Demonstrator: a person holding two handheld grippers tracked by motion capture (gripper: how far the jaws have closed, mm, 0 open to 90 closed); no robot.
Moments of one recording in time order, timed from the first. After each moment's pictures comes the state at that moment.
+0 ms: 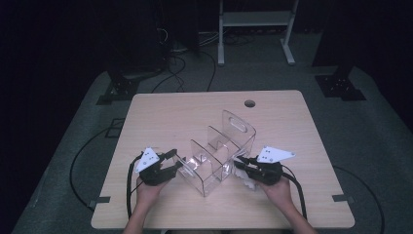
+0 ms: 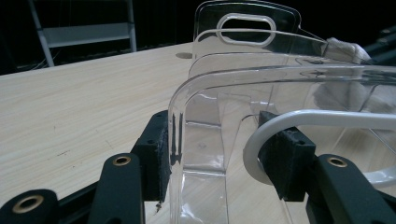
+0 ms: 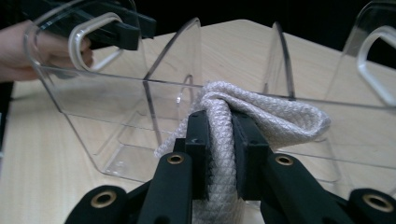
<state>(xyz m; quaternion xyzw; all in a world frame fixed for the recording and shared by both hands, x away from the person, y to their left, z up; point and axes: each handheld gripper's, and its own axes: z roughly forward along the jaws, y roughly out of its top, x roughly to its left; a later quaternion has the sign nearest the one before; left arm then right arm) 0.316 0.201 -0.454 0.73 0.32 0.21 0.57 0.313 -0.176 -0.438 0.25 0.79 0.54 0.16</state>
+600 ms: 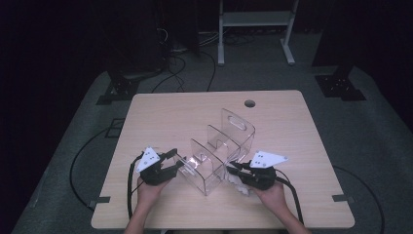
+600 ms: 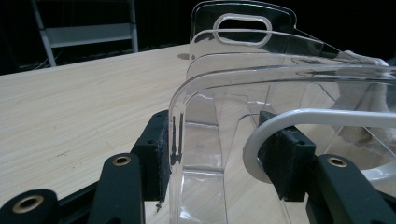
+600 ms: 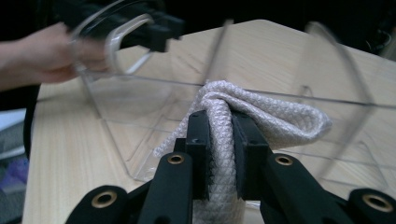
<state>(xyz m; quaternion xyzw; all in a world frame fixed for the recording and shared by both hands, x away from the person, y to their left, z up) 0.317 0.200 -0.454 0.73 0.32 0.21 0.57 0.299 -0.153 -0.440 0.23 0.80 0.54 0.14</state>
